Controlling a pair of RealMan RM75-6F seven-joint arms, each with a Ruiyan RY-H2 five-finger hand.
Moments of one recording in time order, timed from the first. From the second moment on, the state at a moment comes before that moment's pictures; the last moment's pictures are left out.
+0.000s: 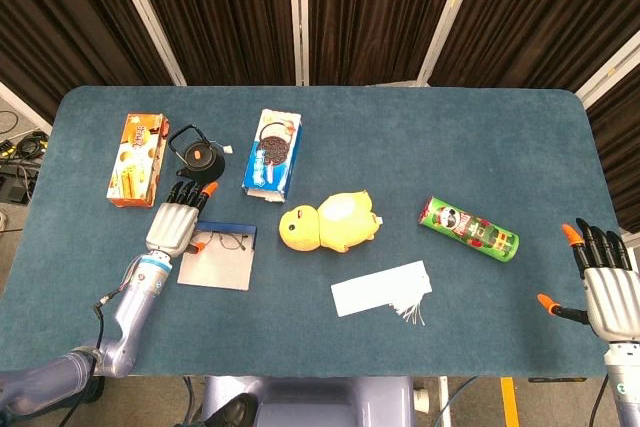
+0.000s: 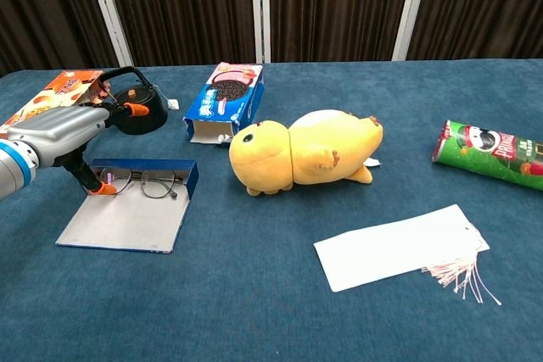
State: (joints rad) left arm -0.61 -1.72 -0.16 -1.09 1.21 1.00 0.27; right arm 0.10 -1.11 0.09 -1.57 -1.45 1.45 -0.06
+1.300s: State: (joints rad) left arm -0.46 -1.63 0.04 -1.27 1.49 1.14 0.15; right arm 0.10 -1.11 0.09 -1.56 -1.46 1.45 -0.05
